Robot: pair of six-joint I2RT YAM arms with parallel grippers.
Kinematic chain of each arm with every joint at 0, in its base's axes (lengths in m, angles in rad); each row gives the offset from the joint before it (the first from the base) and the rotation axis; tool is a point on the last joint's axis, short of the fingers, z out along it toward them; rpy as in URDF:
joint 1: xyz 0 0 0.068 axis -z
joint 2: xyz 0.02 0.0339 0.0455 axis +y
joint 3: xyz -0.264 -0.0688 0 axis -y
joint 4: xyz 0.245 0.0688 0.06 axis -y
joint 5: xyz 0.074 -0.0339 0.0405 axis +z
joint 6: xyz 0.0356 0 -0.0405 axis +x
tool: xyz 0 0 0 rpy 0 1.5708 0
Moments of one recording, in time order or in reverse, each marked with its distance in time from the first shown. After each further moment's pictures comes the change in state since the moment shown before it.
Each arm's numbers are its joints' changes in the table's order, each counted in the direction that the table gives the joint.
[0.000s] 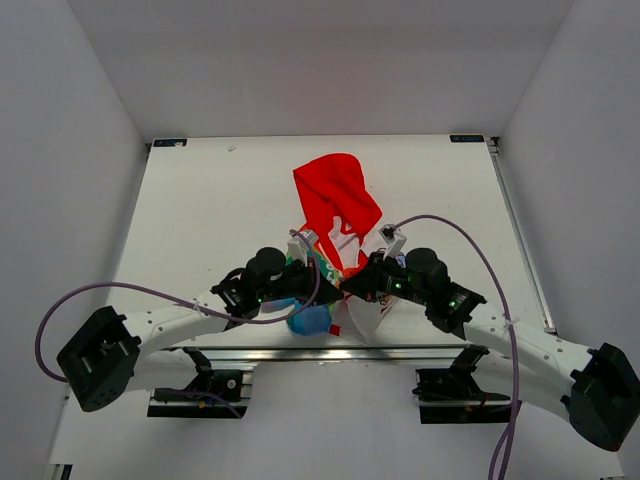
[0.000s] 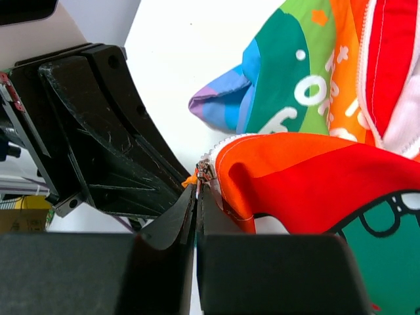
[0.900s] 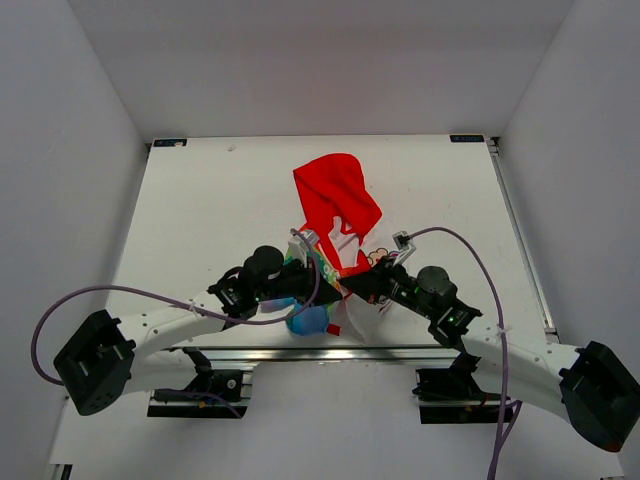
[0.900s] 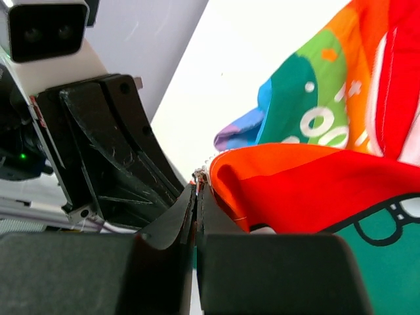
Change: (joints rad) left arm 0.001 -0.027 0.019 -0.055 -0.052 0.069; right arm -0.001 -0.026 -0.202 0.395 -0.052 0.138
